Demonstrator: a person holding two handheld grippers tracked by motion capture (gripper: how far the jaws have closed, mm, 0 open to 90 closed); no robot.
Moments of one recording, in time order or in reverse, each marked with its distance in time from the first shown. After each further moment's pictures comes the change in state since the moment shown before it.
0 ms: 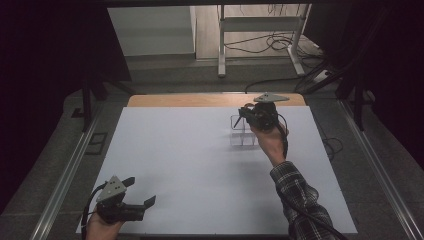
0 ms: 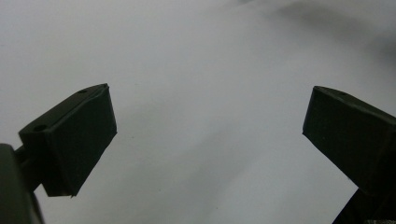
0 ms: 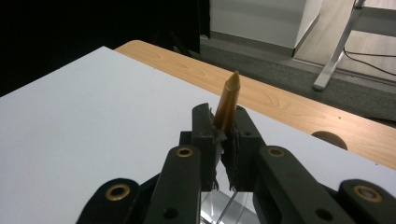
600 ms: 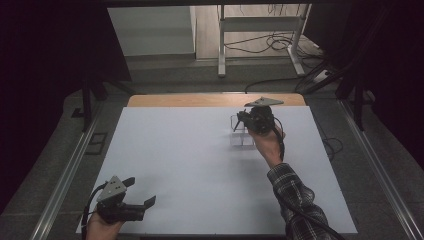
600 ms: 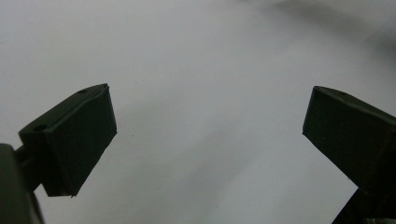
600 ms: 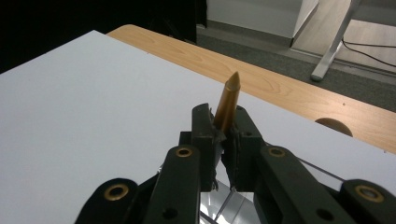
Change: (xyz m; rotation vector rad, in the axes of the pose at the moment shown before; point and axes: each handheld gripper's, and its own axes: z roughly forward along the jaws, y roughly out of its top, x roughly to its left) left arm 0.000 0.000 0.001 0.009 0.000 0.000; right arm 0.000 -0.014 0.016 0.039 -0.020 -0.007
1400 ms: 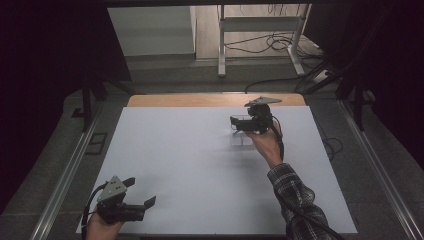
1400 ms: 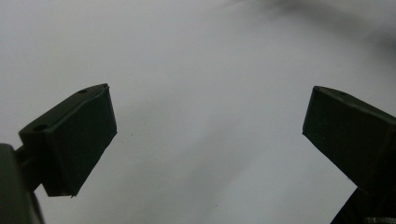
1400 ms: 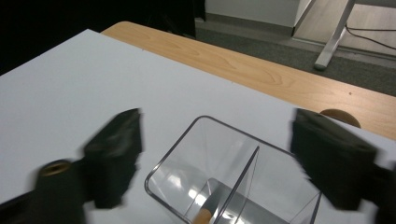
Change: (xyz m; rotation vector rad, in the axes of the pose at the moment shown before) left arm 0.000 0.000 0.000 0.002 -0.002 0.001; right arm -0.006 0.000 0.012 0.024 0.004 0.047
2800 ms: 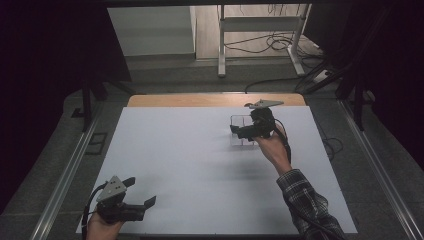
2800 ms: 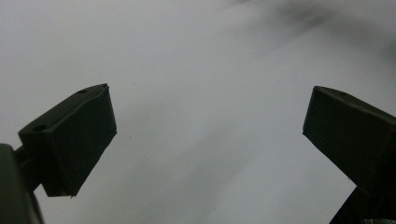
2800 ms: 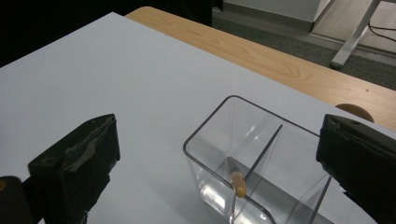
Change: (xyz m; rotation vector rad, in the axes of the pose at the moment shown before) left arm 0.000 0.001 0.000 -0.009 -0.006 -0.004; right arm 0.013 -0.002 -0.024 0.048 0.060 -0.055
